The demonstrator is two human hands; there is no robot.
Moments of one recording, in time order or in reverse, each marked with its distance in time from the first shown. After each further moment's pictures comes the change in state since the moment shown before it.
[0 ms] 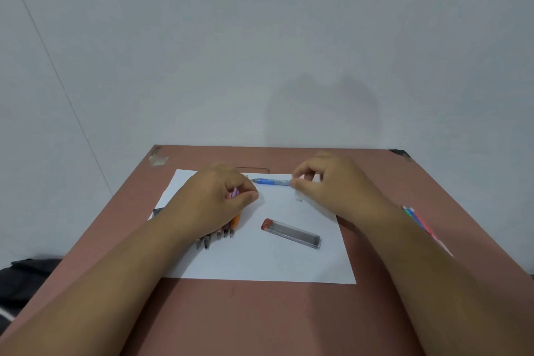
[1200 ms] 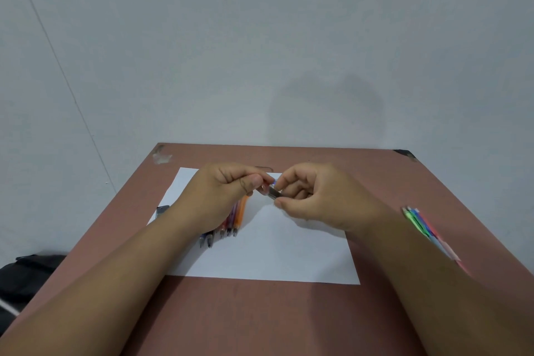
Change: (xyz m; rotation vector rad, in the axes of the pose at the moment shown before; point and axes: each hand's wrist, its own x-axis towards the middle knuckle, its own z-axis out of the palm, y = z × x) left_hand -0.002 0.024 -0.006 -0.620 -0.006 -0.125; right_hand -0.020 -0.027 0.004 0.456 -0.233 -0.020
